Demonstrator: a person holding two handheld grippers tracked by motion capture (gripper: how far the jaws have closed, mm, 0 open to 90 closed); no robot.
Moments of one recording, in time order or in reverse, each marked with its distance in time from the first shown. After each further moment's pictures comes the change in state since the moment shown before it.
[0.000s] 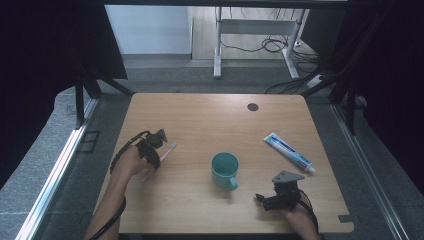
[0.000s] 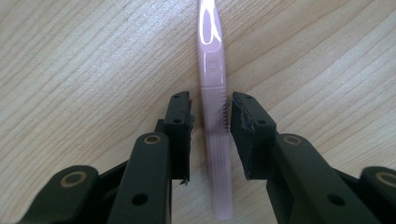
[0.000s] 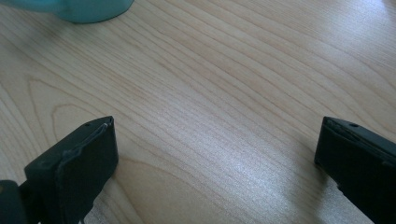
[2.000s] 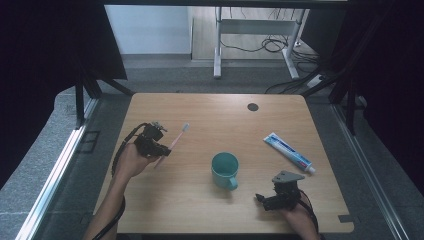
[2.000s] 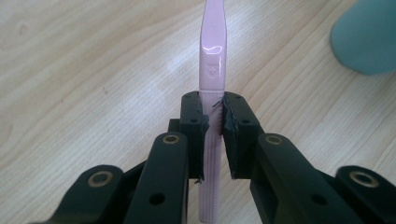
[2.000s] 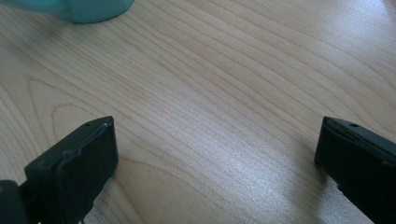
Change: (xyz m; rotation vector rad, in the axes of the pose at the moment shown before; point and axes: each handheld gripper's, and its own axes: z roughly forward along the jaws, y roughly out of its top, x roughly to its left) left arm -0.022 -0.016 -0.052 -0.460 -0.083 0.100; right arm 0.000 0.000 0.000 0.000 -0.001 0.001
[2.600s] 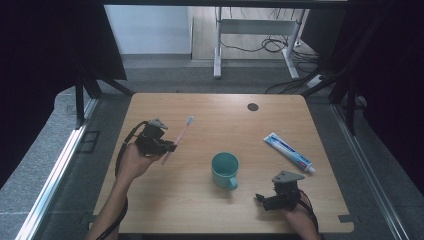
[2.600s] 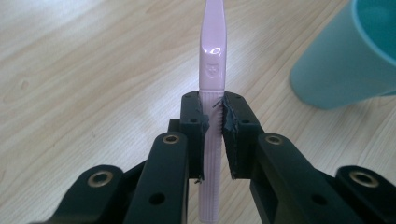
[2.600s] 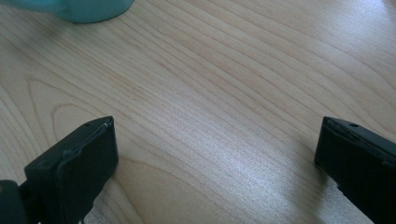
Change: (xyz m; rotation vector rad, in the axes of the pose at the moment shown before) left arm -0.016 0.004 -0.015 -0.173 -0.029 0.033; right arm 0.000 0.000 0.000 0.000 0.000 -0.001
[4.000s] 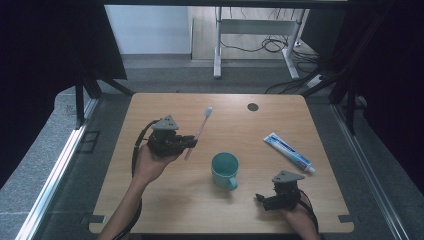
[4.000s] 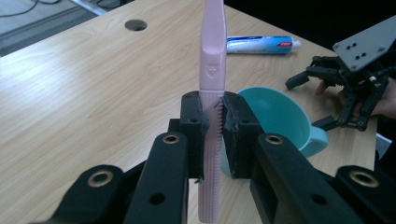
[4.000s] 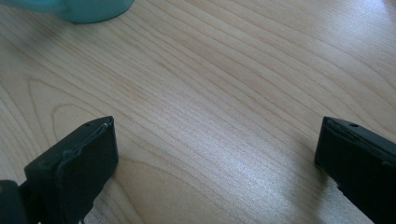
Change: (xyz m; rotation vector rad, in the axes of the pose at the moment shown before) left arm -0.054 0.025 -0.016 -0.292 -0.120 0.123; right arm 0.000 0.000 0.000 0.000 0.000 0.001
